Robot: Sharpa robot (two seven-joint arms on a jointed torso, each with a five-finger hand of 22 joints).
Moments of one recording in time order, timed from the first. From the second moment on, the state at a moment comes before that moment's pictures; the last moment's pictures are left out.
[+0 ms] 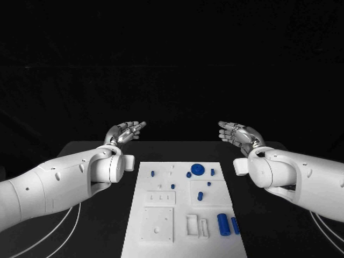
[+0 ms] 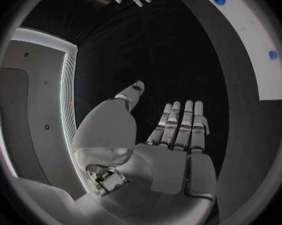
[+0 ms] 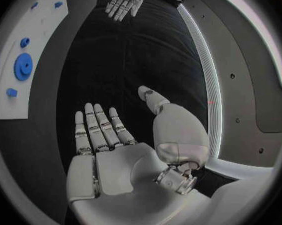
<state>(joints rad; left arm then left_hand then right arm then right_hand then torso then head) 1.21 -0.66 -0.09 1.19 0.00 -0.58 0.36 1.09 -0.13 0.35 0.00 0.10 0.43 0.13 0.36 0.32 0.67 0.11 0.06 0.07 0.50 0.17 0.30 0.33 0.02 0.44 0.11 0.17 1.29 1.22 -0.76 -0.10 1.35 -0.02 -0.52 0.31 0.88 -0.08 0.44 -0.11 0.29 0.39 0.15 0.28 0.35 0.64 0.24 0.06 0.07 0.51 0.23 0.25 0.32 0.08 0.26 0.24 0.05 1.05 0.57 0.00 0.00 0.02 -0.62</state>
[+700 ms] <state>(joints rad) 1.25 -0.66 -0.11 1.14 -0.05 -0.40 0.24 1.22 -0.10 0.39 -0.10 0.14 0.58 0.17 0.44 0.36 0.88 0.17 0.14 0.10 0.75 0.17 0.45 0.40 0.03 0.63 0.07 0.28 1.31 1.29 -0.72 -0.13 1.19 -0.56 -0.33 0.12 1.07 -0.11 0.57 -0.24 0.31 0.61 0.17 0.40 0.40 0.91 0.21 0.15 0.10 0.76 0.20 0.38 0.39 0.17 0.54 0.23 0.12 1.22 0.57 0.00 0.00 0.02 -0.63</state>
